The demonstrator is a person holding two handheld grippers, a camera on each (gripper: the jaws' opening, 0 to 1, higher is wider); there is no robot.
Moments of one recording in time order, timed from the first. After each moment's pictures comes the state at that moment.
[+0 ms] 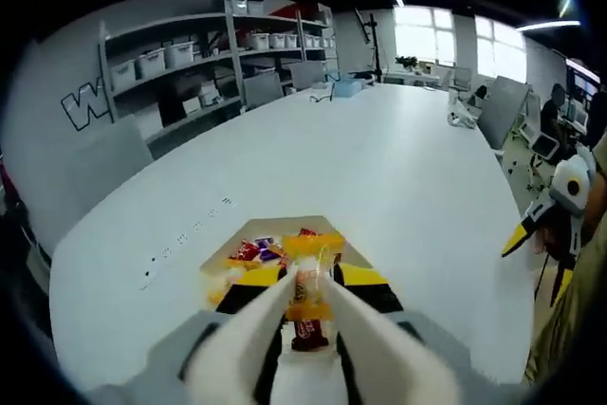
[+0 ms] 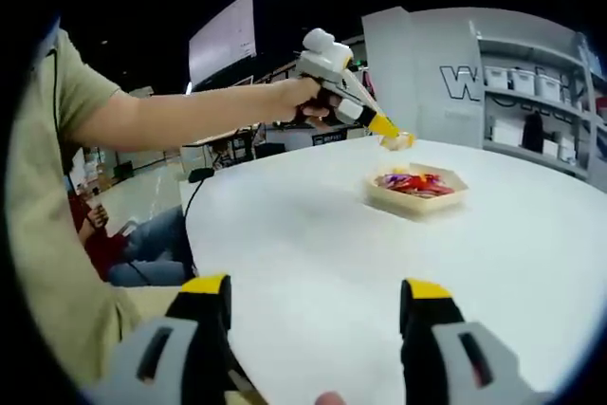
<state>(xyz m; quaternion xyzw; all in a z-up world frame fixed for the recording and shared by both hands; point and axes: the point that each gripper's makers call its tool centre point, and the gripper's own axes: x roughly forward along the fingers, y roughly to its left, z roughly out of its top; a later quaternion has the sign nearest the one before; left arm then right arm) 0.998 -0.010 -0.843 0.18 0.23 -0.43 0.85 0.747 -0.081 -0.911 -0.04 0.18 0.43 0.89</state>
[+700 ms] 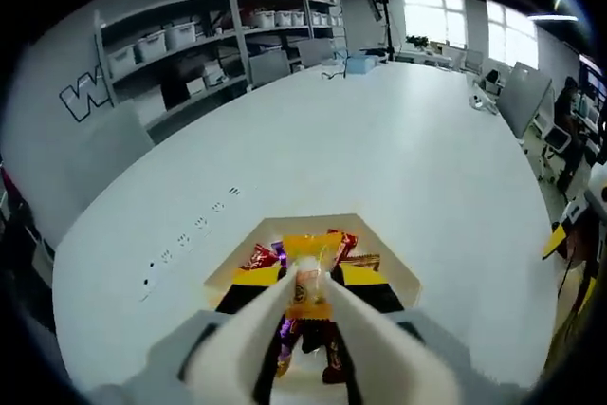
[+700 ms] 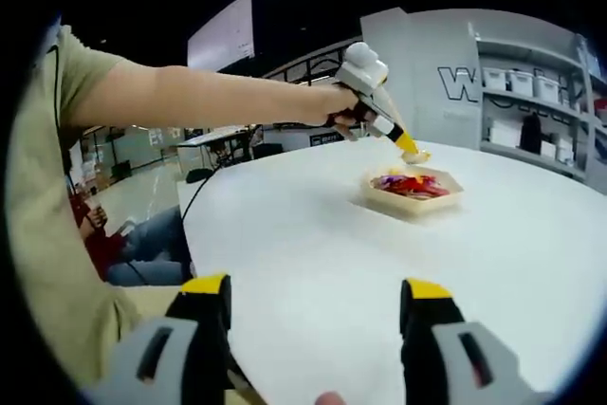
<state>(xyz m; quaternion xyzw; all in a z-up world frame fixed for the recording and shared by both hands) 1.037 -0.025 -0.868 0.21 0.27 -0.41 0.85 0.749 -0.086 -0.908 -0.04 0.18 0.42 0.89</state>
